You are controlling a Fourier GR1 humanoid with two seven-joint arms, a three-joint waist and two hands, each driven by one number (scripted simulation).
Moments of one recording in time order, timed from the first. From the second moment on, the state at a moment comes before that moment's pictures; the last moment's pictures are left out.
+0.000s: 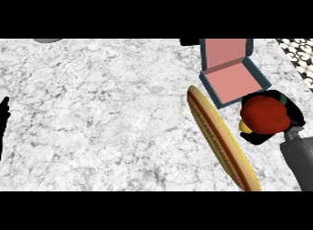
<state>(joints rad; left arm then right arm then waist) -0.05 0.43 0.15 -1.30 -0.15 0.19 0.06 -0.34 -0.41 0.11 -1.29 1.02 0.23 -0.12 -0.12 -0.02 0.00</state>
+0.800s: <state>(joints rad) -0.11 0.43 0.14 -1.29 -0.15 0.13 0.05 -0.15 -0.62 -0.42 -1.61 0.77 0.14 -0.01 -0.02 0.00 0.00</state>
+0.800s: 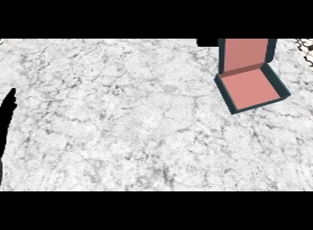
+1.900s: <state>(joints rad) -0.12 0.38 0.12 -1.34 -0.20 0.12 0.07 -0.87 -0.49 -0.32 -1.00 0.71 0.07 0.21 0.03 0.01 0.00</state>
